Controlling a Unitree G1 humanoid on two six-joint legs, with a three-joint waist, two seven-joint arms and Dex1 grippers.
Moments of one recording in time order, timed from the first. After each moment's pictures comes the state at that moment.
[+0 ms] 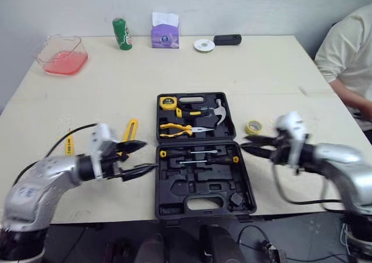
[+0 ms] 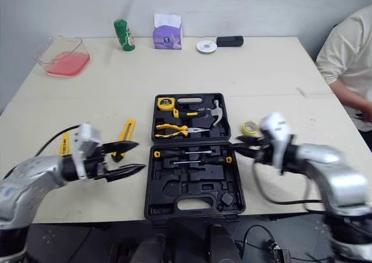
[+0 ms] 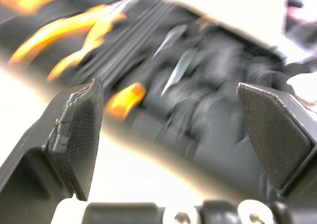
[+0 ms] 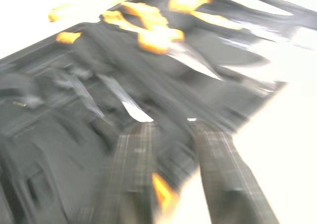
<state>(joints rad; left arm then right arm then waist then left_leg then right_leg) -0.05 0.74 0.33 -0.39 -0.68 0.75 -0.84 -0.22 -0.80 -0.28 -0.31 0.54 0.77 0.96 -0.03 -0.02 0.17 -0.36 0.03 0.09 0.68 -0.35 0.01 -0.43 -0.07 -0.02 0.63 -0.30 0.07</state>
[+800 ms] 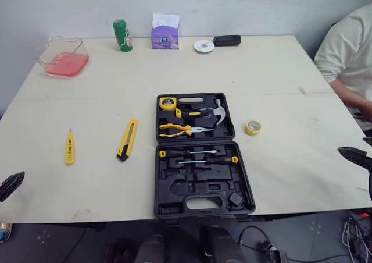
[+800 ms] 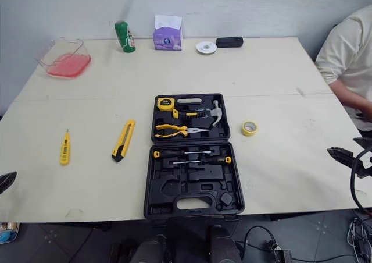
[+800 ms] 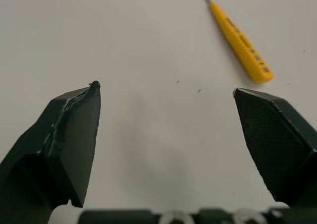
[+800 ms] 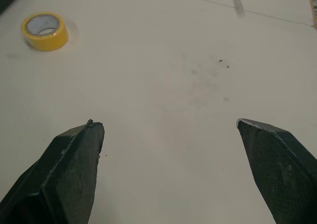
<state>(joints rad) 0.31 0.79 0.94 -0.01 -0.56 0.62 -0.68 0.01 -1.02 -0.67 0.13 0.45 0.55 0.99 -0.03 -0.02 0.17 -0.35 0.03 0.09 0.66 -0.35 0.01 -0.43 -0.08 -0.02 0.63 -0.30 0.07</state>
